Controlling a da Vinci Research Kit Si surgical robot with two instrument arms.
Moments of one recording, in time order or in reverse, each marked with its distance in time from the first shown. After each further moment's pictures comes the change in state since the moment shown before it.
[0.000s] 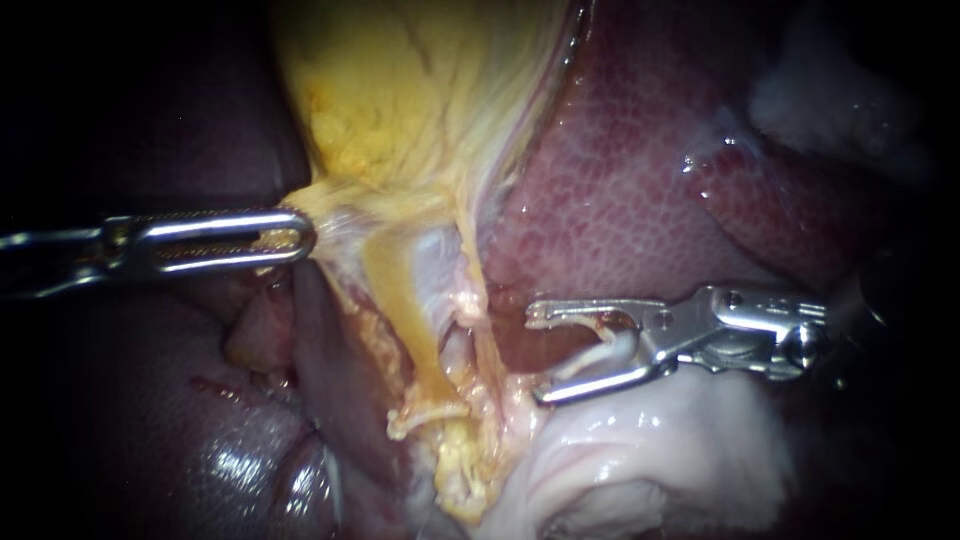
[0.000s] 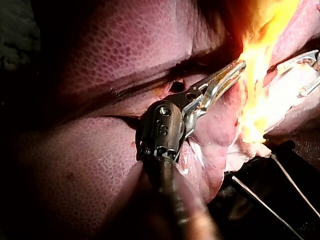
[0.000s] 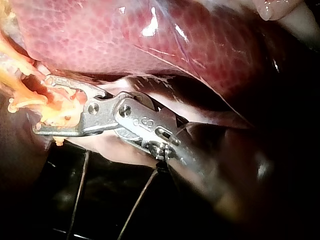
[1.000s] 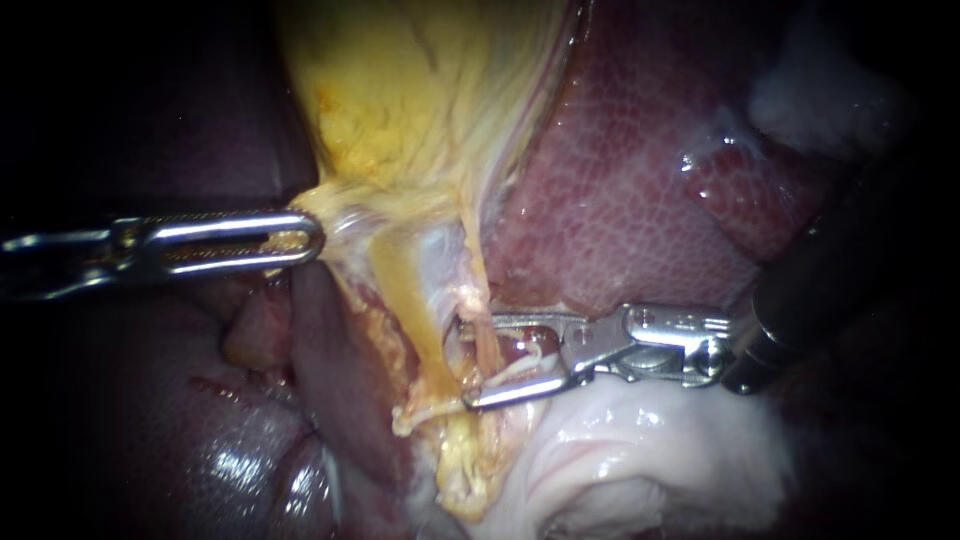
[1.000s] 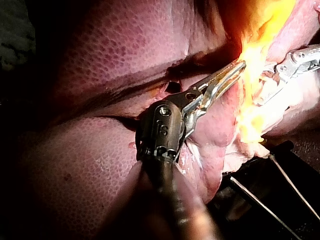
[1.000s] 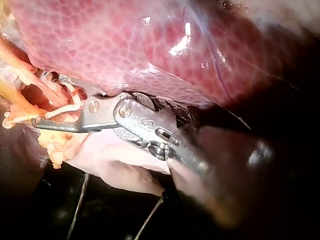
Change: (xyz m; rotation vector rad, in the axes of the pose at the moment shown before) right arm -0.008 0.007 0.005 -0.042 -0.004 -0.043; left arm 0.000 0.000 0.001 -0.004 -0.003 0.001
